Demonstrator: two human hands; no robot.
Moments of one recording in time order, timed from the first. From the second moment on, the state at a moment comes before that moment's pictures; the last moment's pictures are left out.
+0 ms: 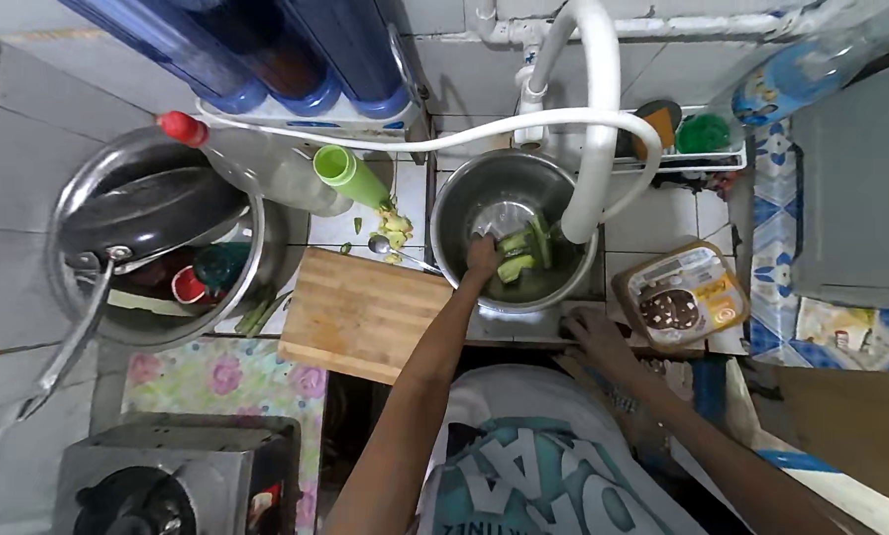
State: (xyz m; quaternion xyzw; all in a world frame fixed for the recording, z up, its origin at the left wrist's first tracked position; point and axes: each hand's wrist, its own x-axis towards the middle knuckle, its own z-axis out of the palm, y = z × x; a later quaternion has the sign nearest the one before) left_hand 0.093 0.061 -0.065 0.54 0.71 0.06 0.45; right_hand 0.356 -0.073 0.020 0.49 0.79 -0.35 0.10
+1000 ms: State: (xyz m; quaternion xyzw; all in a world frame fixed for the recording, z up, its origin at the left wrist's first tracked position) left_hand -0.076 -0.135 0.029 0.00 0.61 0.60 0.51; right_hand 0.360 -0.056 -0.010 0.45 0.83 -0.30 0.16
